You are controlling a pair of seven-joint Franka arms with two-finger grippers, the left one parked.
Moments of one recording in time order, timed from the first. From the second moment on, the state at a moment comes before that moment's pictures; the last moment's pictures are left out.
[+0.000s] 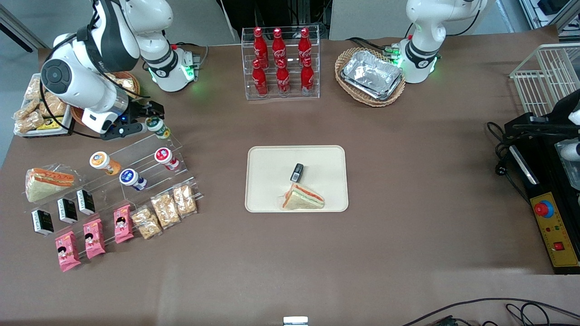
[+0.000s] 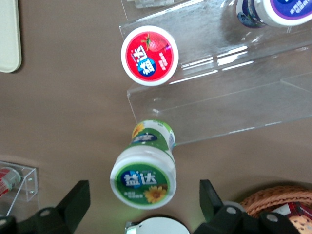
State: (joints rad) arm 0.11 -0.35 -0.01 -2.50 0.09 1.91 -0.12
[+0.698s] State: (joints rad) arm 0.12 -0.35 -0.01 -2.56 0.09 1.99 -0.12
